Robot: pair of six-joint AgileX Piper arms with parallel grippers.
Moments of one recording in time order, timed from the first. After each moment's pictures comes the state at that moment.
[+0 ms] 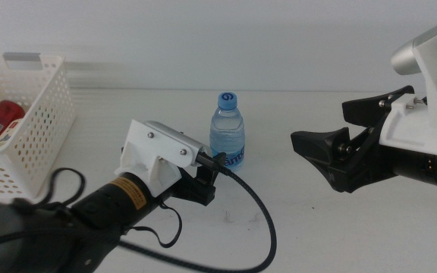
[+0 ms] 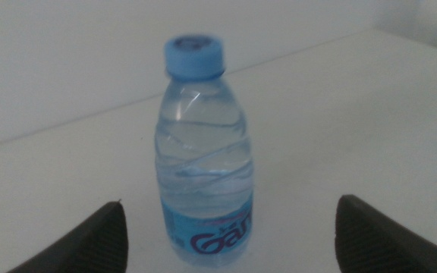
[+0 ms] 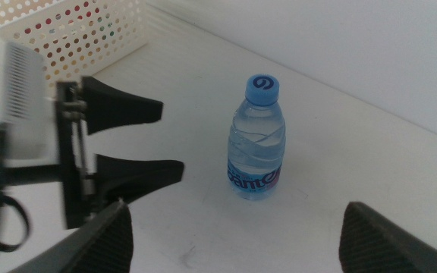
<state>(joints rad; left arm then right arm) -0.58 1.63 -0.53 0.04 -0.77 -0.07 0.70 1.05 -0.82 -0.15 0.32 0.13</state>
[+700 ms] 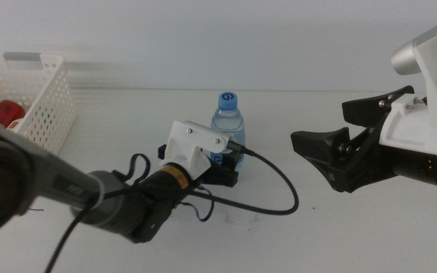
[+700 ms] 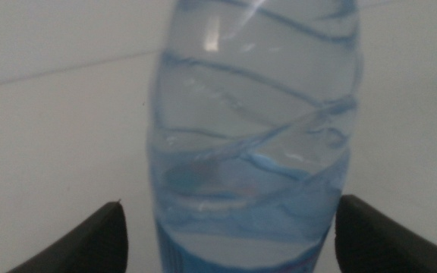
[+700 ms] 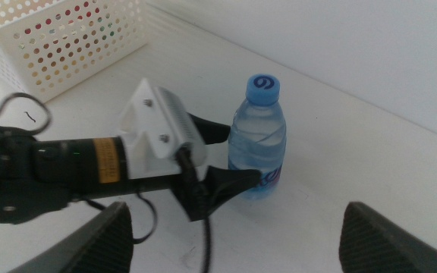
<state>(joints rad) -0.56 2.06 -0.84 -0.01 -0.83 -0.09 0.70 1.05 -0.82 -0.15 0.32 0.14</state>
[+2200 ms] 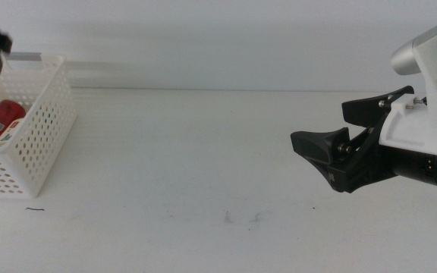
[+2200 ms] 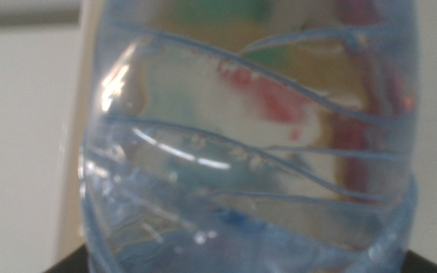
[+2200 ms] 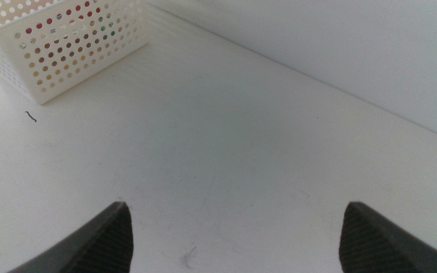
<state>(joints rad) 0.15 1.74 -1.66 0.09 1.03 0.17 0.70 1.05 -0.82 -0.15 0.32 0.14</state>
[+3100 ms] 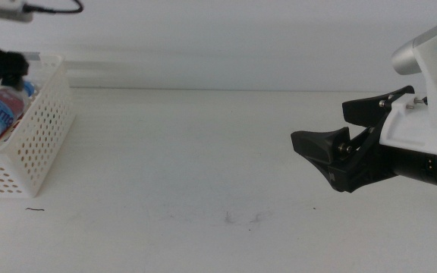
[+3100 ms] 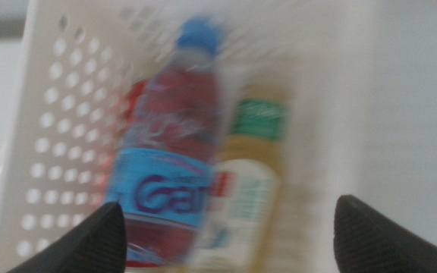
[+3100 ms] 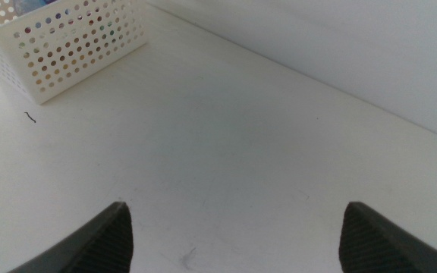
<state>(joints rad) 0.16 1.79 -1.55 0.09 0.85 0.14 0.70 1.05 -0.82 -0.15 0.32 0.14</state>
